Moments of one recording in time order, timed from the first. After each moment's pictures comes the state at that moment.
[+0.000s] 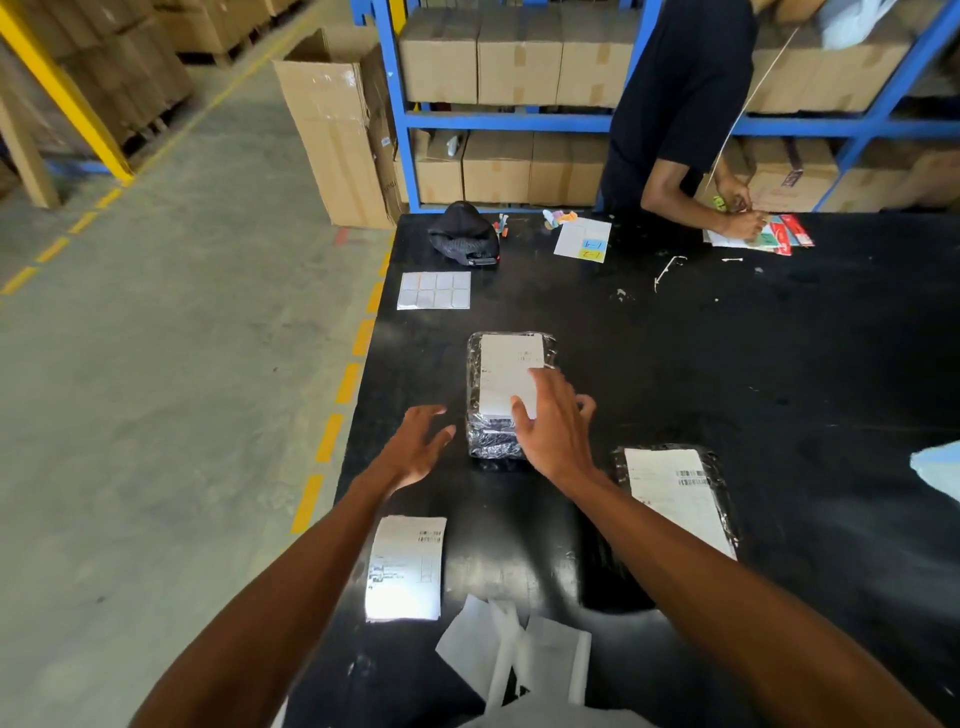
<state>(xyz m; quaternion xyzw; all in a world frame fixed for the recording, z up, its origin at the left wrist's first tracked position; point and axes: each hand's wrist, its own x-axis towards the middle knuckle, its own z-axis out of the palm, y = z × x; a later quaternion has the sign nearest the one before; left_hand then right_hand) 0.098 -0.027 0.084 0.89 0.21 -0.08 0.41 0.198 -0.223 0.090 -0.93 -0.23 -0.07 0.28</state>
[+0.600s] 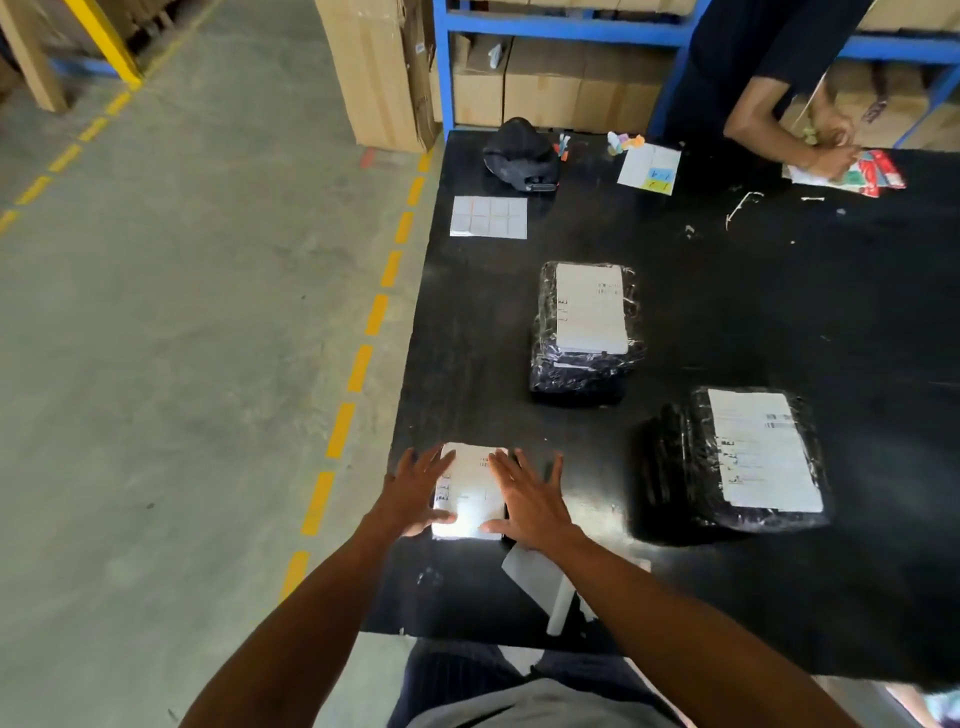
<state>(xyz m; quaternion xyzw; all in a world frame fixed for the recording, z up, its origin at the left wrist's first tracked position) -0.066 0.018 -0.027 0.94 0.14 -0.27 0.17 0.025 -0.179 -0.017 -0.89 -0.40 0.24 -0.01</state>
